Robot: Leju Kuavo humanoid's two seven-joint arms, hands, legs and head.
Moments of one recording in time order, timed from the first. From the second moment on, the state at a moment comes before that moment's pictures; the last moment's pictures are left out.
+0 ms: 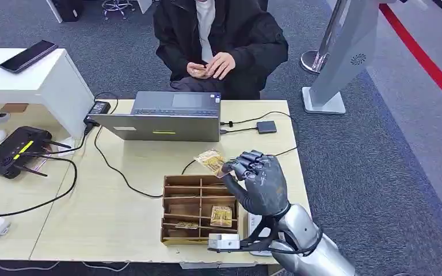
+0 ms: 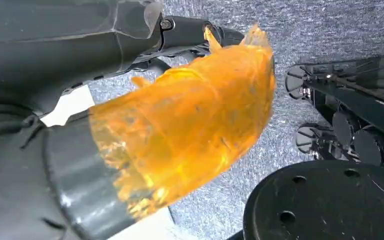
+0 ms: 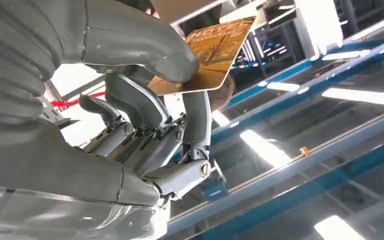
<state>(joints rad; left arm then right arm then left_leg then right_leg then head) 0.14 0.06 -0.34 -0.01 0.35 -0.34 -0.22 -0.28 -0.12 0.72 -1.58 1.00 -0.65 -0.19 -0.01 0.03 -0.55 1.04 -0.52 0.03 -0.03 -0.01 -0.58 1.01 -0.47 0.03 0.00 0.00</state>
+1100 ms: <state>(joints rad) 0.13 0.11 -0.34 -0.01 0.27 -0.36 -0.22 -0.57 0.01 0.68 -1.25 1.00 -0.50 -0.03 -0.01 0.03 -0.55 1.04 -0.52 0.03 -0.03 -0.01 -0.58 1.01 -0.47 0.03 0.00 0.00</state>
